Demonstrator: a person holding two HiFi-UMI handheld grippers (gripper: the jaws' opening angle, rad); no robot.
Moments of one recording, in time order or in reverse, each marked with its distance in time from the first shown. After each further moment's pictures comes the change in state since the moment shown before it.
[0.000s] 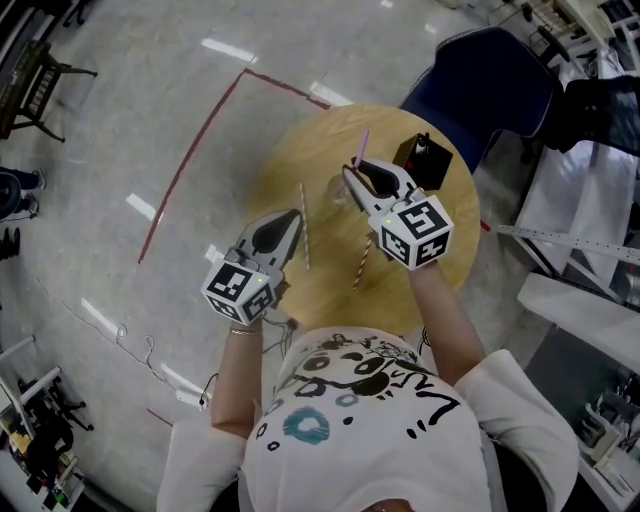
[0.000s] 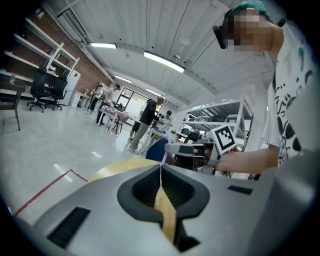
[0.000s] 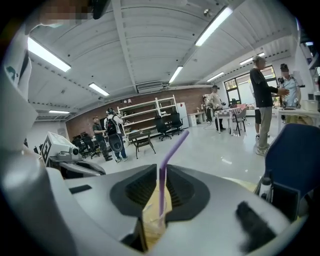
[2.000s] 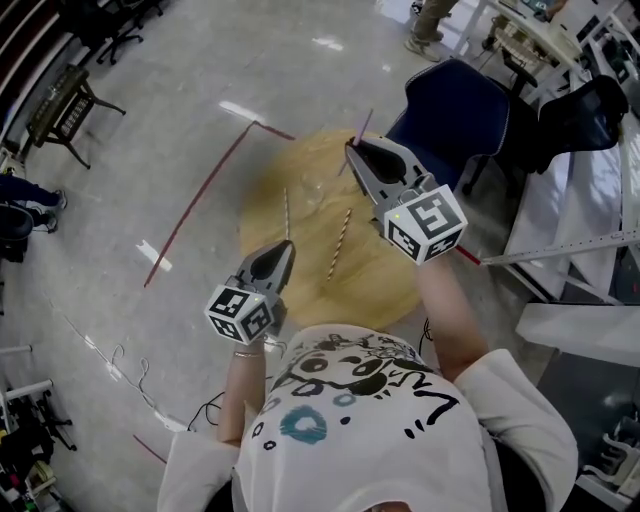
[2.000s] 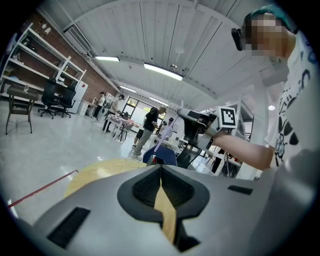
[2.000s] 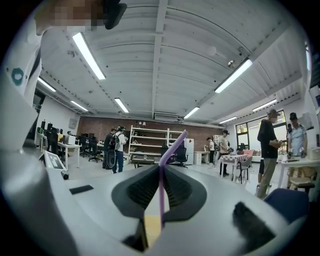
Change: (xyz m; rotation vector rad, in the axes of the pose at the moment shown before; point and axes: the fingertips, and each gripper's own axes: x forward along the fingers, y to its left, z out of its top) left arm -0.082 -0.154 -0.028 0.001 -0.098 0.090; right arm -0.196 0.072 0.127 -0.304 -0.359 0.015
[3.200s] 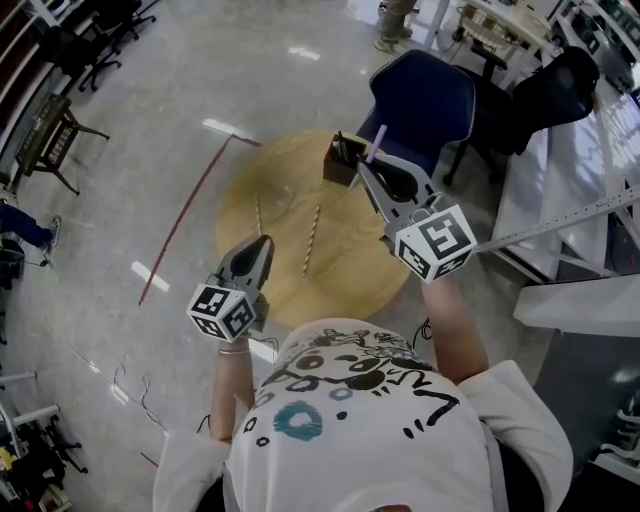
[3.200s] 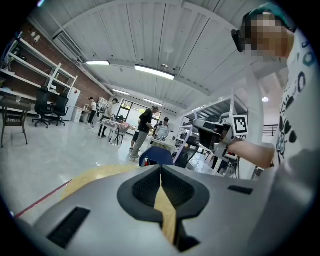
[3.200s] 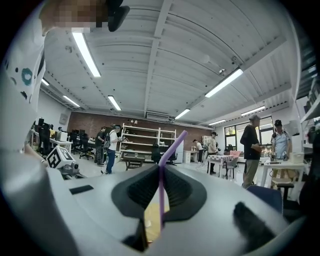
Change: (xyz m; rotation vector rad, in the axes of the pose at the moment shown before) left arm 0.018 -0.047 0.007 0.090 -0.009 -0.022; right arm -0.124 -0.031 -0.003 -0.008 0.016 -0.122
